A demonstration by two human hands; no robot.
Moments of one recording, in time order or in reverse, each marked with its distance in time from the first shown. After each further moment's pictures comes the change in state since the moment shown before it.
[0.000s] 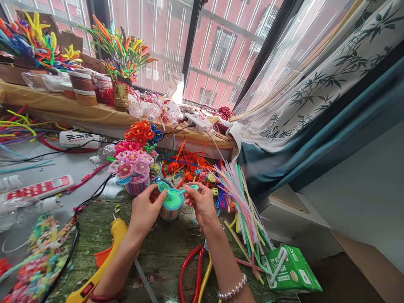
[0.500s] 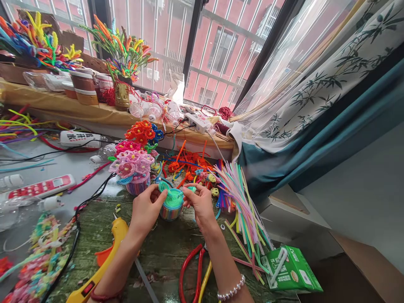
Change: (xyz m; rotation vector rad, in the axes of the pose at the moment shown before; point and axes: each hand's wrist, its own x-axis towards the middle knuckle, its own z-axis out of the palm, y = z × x) left_hand -0.001 0.000 -0.001 0.002 0.011 0.023; right_hand -0.003 0.002 0.005 -0.042 0.019 -0.015
